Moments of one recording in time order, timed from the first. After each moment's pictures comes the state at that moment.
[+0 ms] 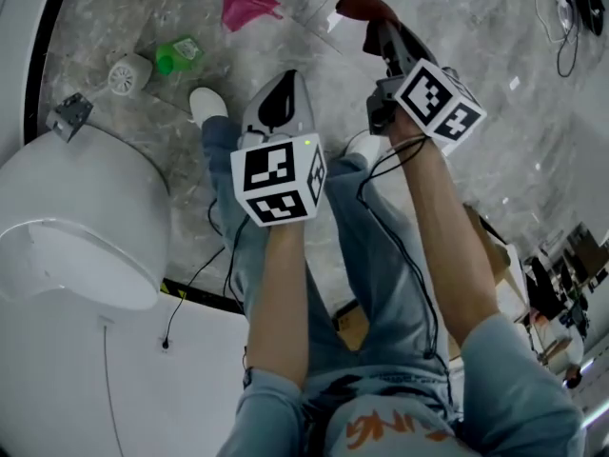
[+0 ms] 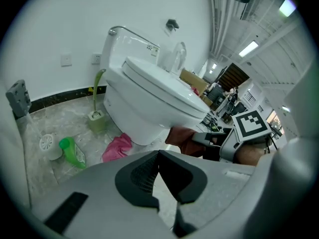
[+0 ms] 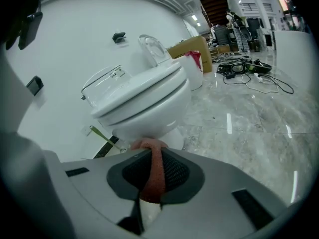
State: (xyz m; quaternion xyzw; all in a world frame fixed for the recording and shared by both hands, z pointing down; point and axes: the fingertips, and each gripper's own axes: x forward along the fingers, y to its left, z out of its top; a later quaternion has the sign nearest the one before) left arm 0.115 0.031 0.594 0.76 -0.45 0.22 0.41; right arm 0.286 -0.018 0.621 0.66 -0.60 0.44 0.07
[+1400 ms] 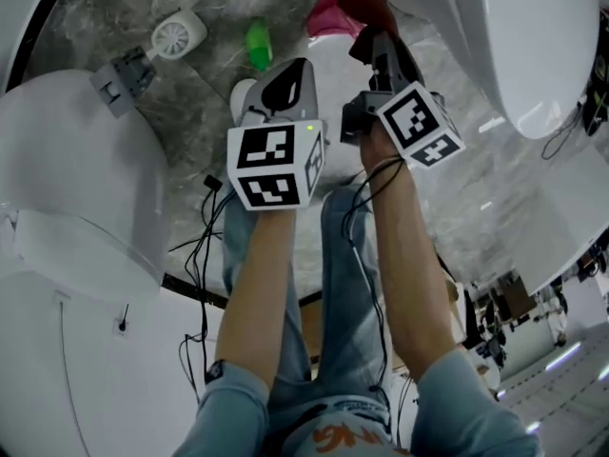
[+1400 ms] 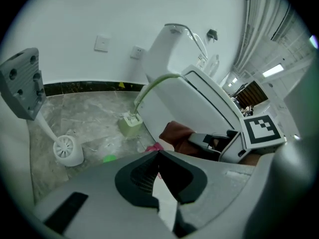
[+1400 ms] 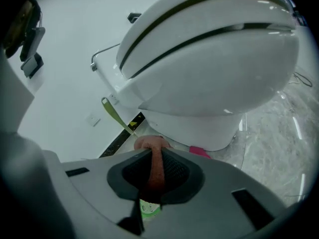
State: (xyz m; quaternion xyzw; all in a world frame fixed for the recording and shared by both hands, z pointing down) left arm -0.074 -0.076 0.665 0.69 -0.50 0.17 0.49; right arm 0.054 -0.139 0.680 0.62 -0.63 0.46 0.09
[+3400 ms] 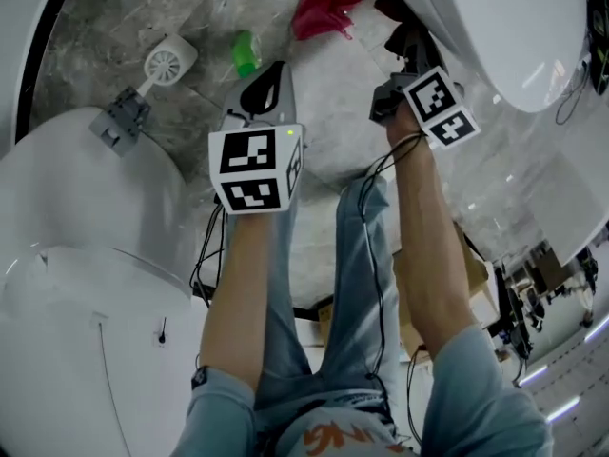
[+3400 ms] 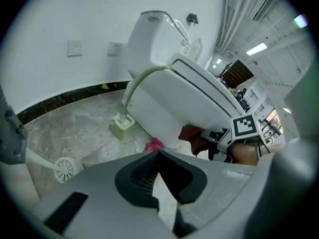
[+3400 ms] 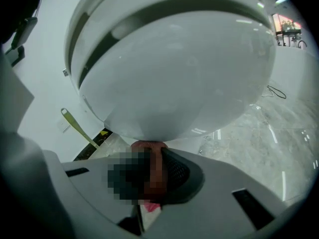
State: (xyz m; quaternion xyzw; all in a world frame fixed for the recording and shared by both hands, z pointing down) left arm -0.071 -0.089 0.665 0.75 -0.43 0.25 0.43; right arm 0.170 -0.135 0.701 0.72 -0.55 0.41 0.10
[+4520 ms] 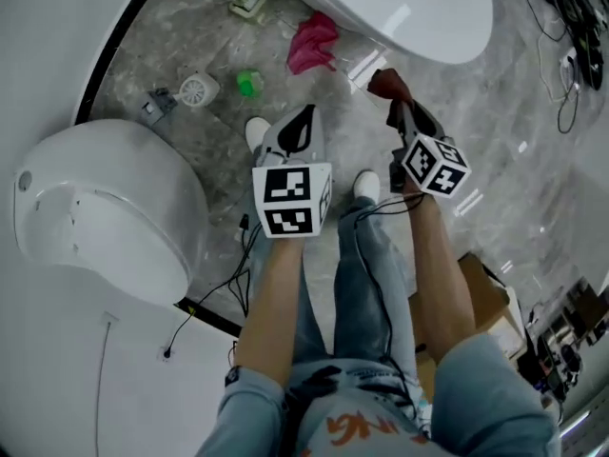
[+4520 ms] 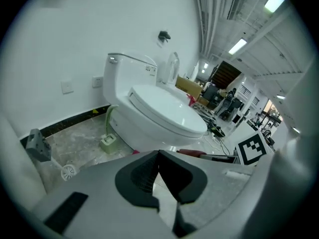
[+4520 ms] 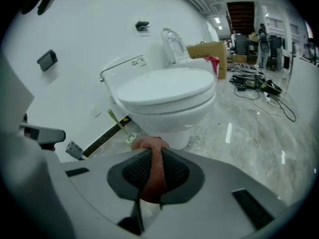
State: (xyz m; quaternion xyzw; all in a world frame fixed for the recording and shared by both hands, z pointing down) left arm 0.024 -0.009 0.496 0.79 -0.45 0.22 0.35; right arm 0.220 0.012 0.579 0.63 -0.64 0.41 0.16
